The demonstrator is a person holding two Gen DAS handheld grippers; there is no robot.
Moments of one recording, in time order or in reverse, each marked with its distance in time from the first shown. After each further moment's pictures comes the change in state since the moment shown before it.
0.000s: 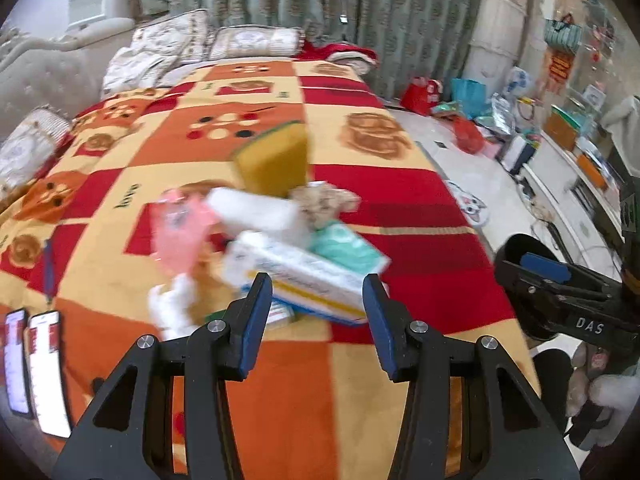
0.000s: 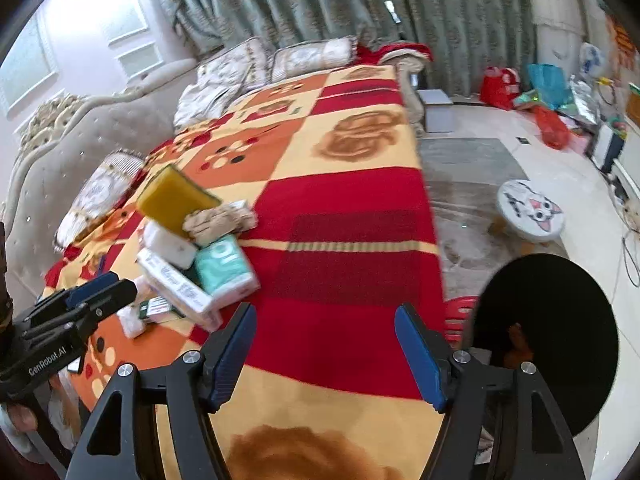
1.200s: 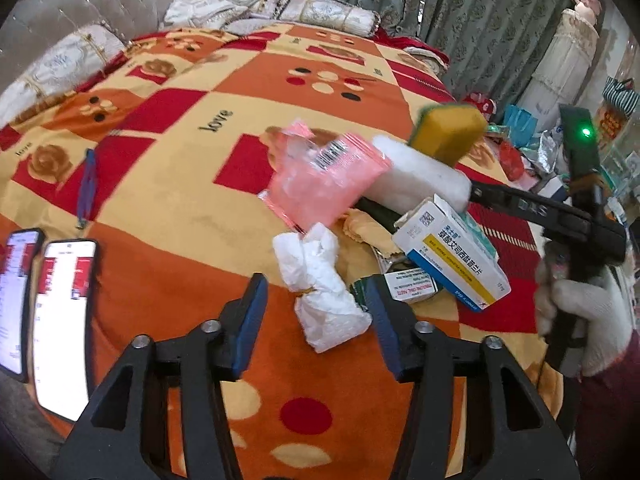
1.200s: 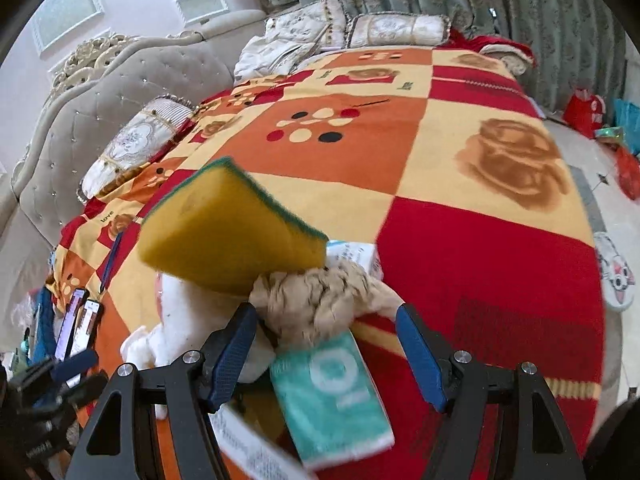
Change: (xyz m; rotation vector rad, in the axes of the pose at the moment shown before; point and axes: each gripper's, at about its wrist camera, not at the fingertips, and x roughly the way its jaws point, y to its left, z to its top) left arm 0.020 0.110 -0.031 -0.239 0.088 0.022; right arm 0.148 0.092 0.078 -0.176 0.115 0.160
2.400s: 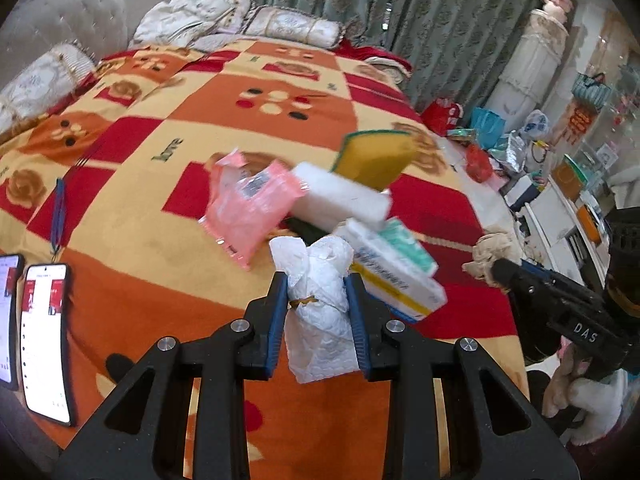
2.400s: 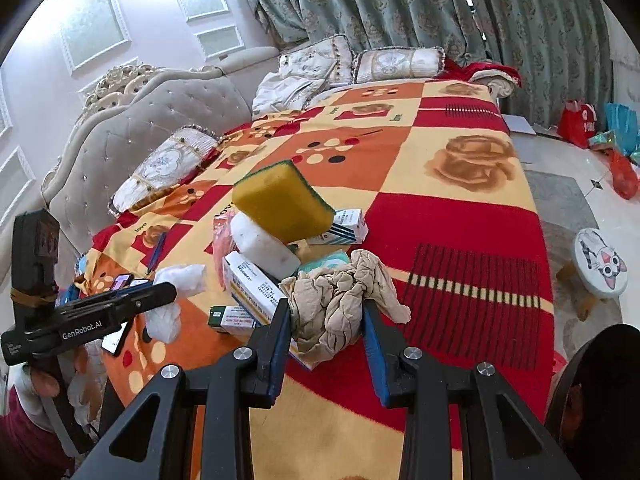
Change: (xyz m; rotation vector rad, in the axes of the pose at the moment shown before) left arm -0.031 -0.045 0.006 0.060 -0.056 -0.097; right arm -0.121 -0.002 -0.080 -0.002 -0.149 0.030
